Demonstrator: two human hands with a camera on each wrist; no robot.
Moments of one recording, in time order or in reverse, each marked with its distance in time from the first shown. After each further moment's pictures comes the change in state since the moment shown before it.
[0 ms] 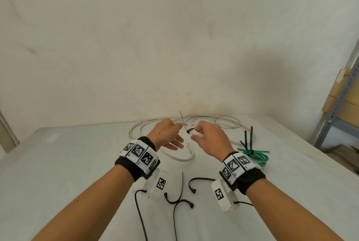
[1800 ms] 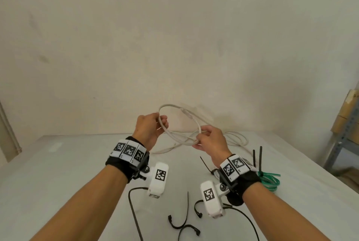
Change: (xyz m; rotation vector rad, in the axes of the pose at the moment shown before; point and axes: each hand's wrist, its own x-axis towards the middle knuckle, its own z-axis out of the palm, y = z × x) left_hand 0.026 0.009 -0.063 -1.030 0.310 0.130; right_hand 0.042 -0.030 0.008 0.922 0.067 0.298
